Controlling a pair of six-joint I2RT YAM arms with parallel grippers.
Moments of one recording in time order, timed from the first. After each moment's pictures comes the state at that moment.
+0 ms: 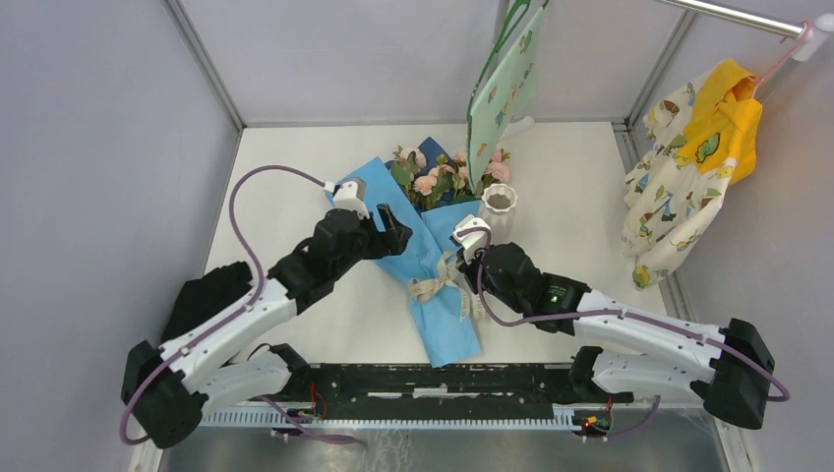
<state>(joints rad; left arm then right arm) -0.70 1.08 0.76 -0.14 -0.24 -0.64 1.03 1.02 0.69 -0.12 0.34 0.05</state>
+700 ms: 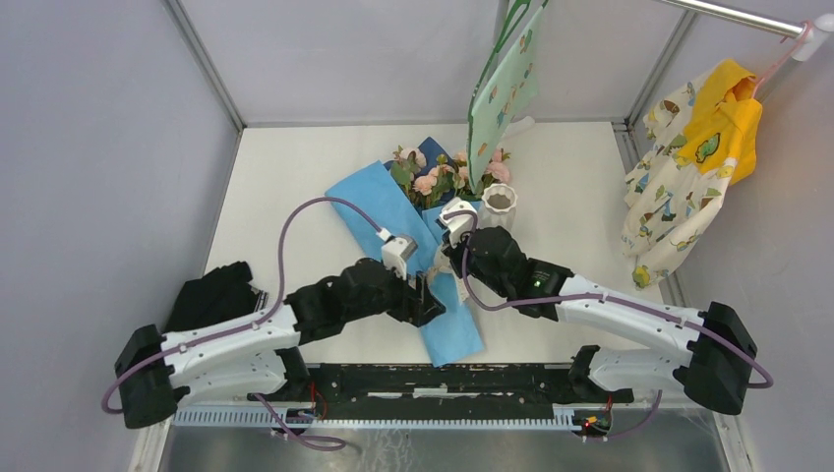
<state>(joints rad) -1.02 0.91 0.59 -0.13 0.02 -0.64 1.00 1.17 0.79 -0.03 0.34 0.03</state>
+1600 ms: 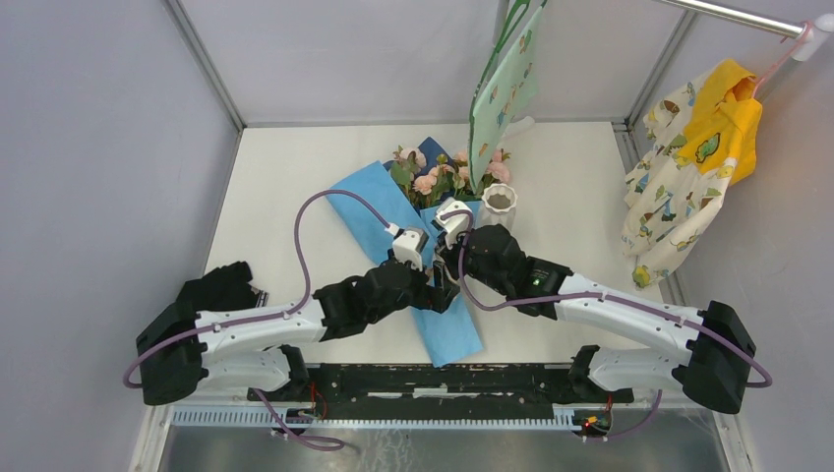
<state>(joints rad) -1.13 1.12 0.62 0.06 -0.31 -0.64 1.00 1.19 0.82 -0.02 0.22 0.04</state>
